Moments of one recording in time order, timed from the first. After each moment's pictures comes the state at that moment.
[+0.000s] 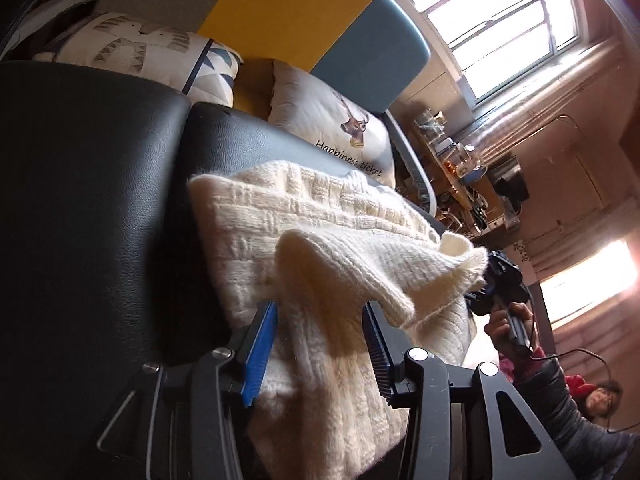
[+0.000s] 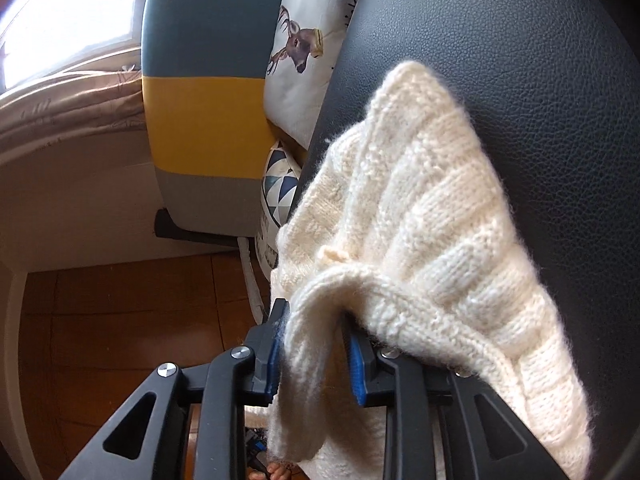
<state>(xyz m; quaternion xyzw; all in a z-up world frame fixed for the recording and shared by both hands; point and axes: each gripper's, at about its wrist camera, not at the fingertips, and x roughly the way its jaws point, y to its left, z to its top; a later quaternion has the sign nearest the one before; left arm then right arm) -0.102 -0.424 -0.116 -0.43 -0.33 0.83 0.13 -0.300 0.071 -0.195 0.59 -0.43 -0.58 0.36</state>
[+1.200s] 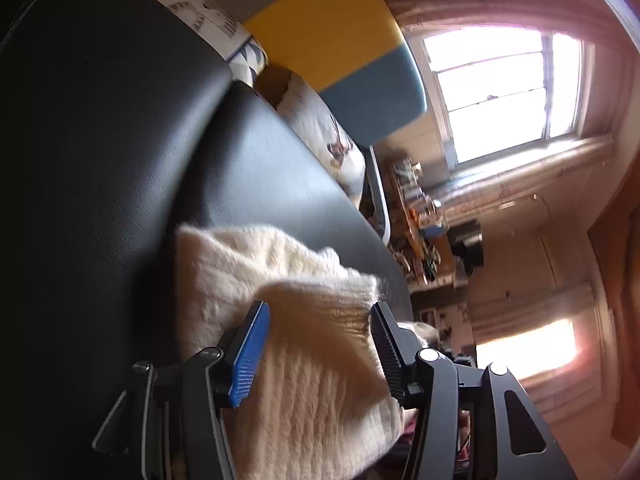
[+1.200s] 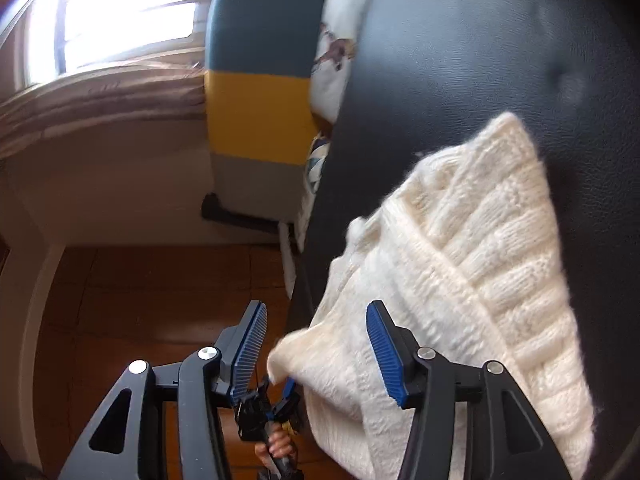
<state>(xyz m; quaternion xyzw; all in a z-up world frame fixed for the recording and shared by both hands) 0.018 -0.440 -0.107 -0.36 -0.49 0.79 0.12 -0.150 0.162 -0.154 0.53 -0.46 -0.59 0.41</state>
